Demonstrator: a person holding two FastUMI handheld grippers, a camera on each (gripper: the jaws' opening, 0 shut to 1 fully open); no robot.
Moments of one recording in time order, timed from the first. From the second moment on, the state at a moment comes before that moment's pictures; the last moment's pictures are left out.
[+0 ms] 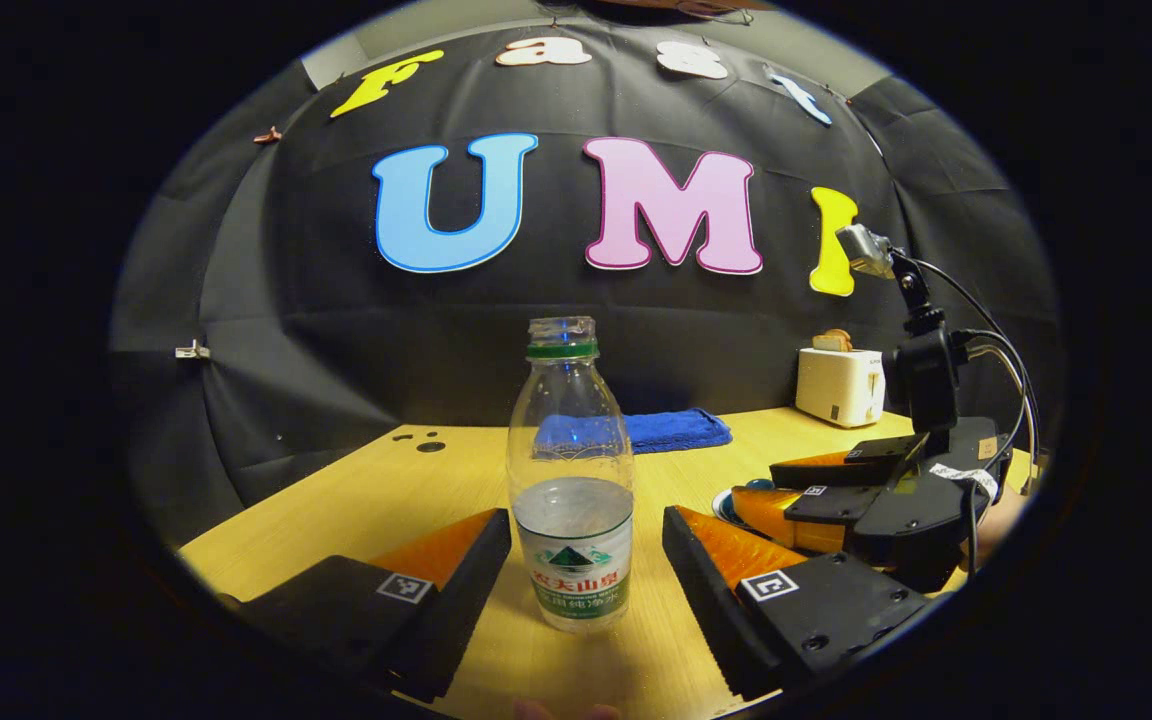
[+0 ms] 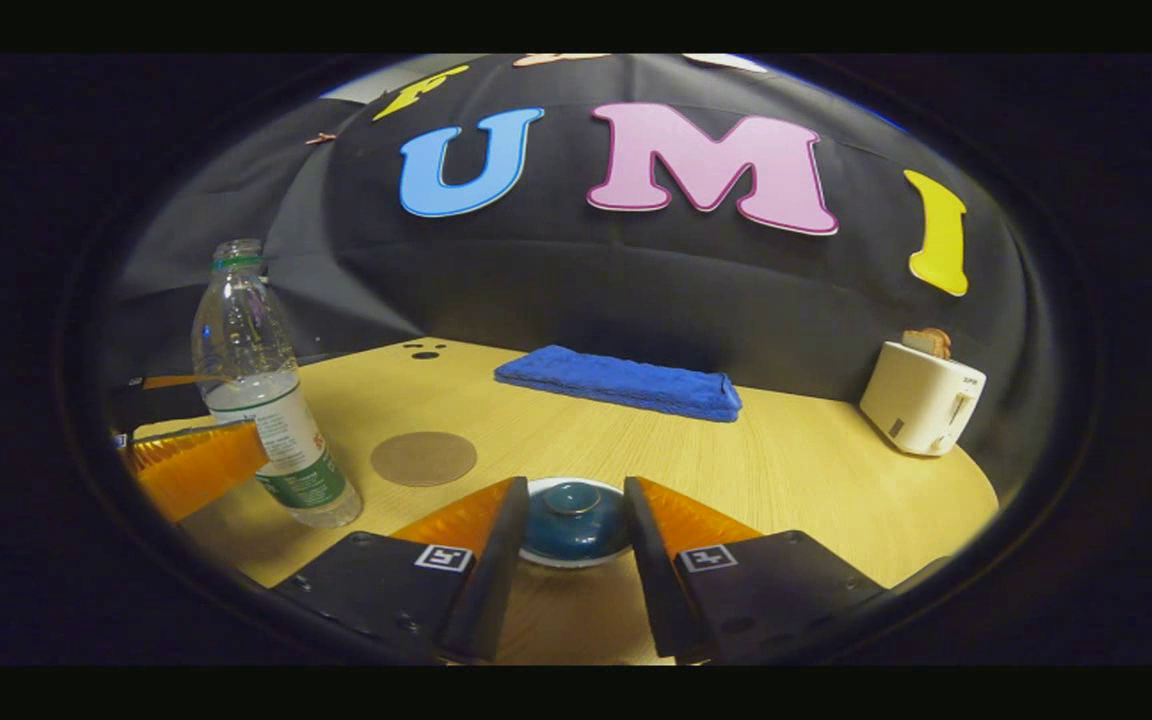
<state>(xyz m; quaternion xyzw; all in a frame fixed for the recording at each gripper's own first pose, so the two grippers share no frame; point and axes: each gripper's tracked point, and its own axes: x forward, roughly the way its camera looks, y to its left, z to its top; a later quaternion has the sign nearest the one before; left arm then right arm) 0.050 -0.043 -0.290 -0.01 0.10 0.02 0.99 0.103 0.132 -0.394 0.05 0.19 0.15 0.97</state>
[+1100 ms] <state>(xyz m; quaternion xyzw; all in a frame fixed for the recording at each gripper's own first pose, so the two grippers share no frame) 0.073 -0.043 -0.321 -0.03 0.13 0.05 0.99 0.108 0.074 -0.340 0.05 0.12 0.16 0.98</state>
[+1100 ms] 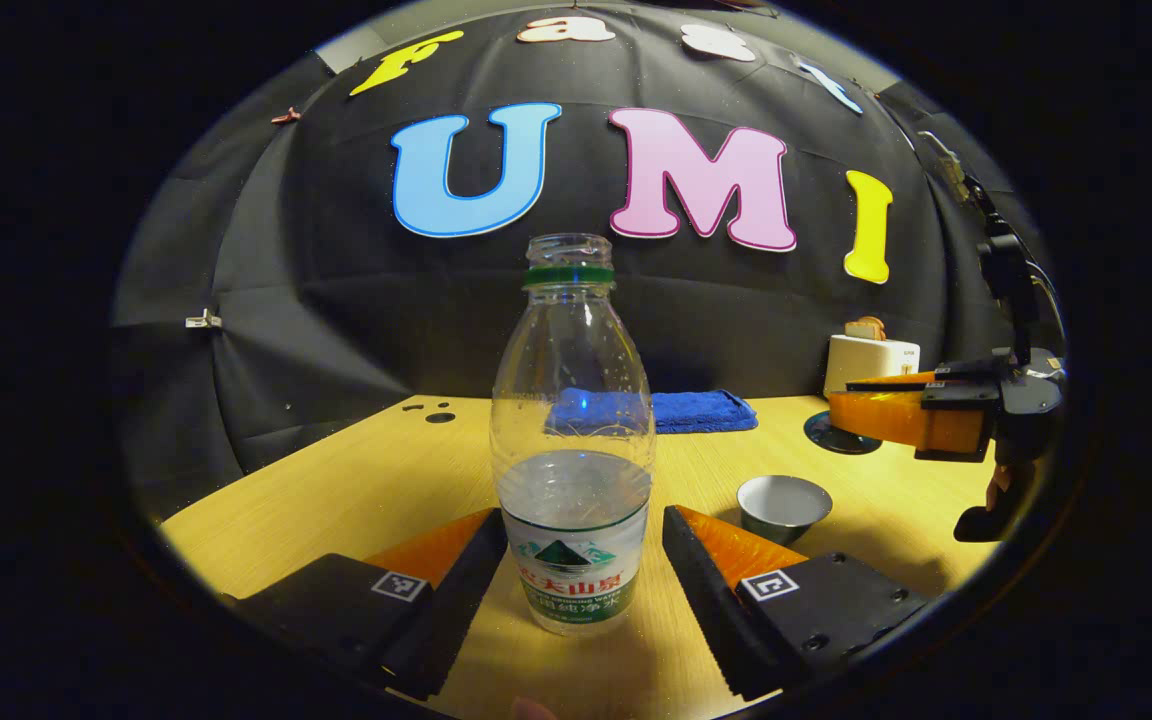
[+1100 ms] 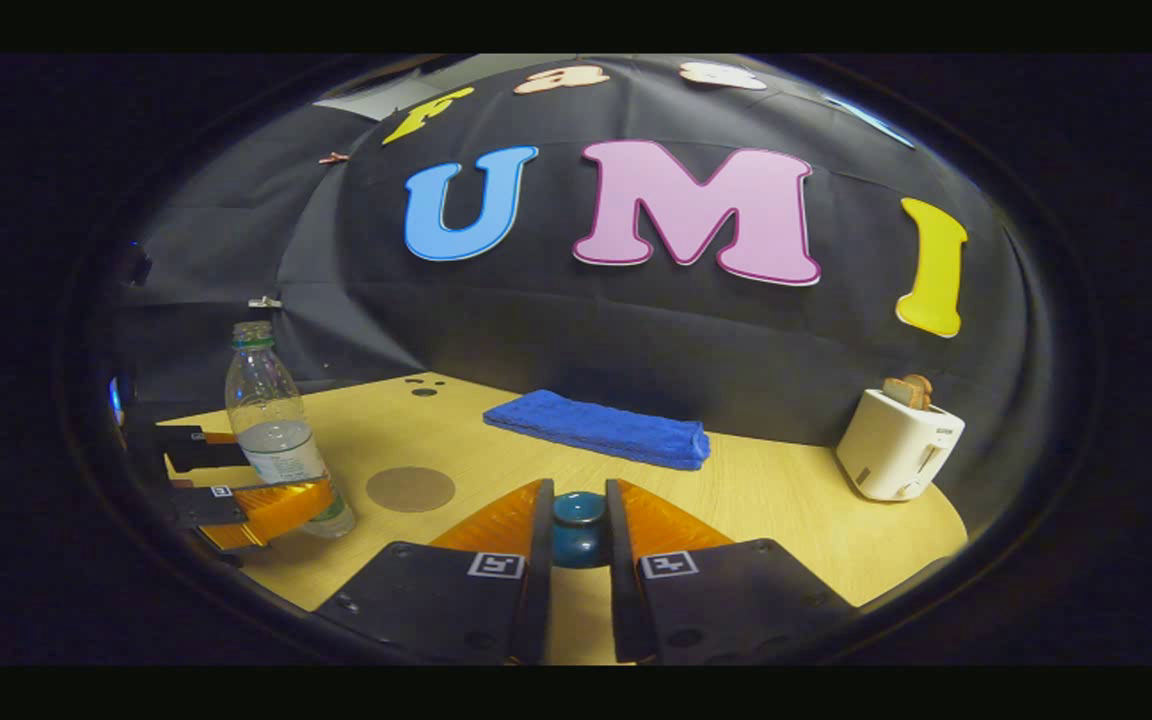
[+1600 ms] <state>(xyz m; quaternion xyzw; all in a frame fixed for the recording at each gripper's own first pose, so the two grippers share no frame) 0.078 -0.025 -0.317 0.06 0.16 0.08 0.98 0.099 0.029 -0.352 0.07 0.13 0.13 0.98</state>
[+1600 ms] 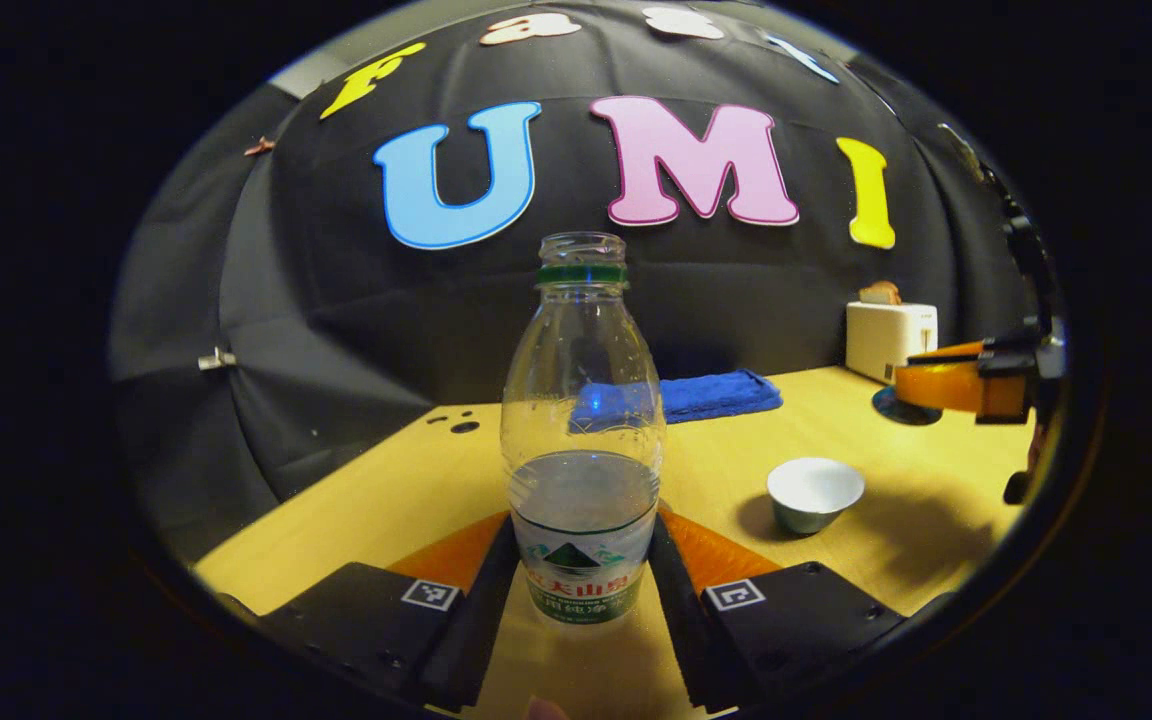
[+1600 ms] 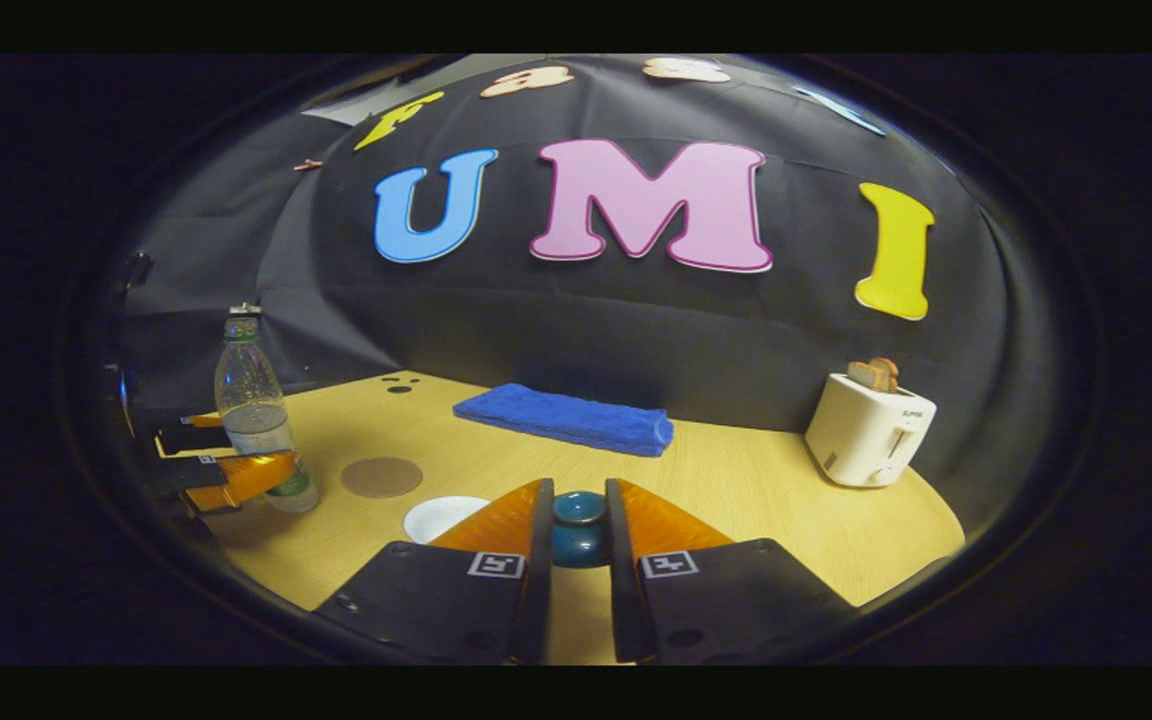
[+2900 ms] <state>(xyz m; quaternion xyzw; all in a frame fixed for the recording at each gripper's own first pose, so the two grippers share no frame) 0.143 -0.032 -0.317 0.59 0.16 0.02 0.79 0.077 -0.053 -0.362 0.05 0.13 0.09 0.99</state>
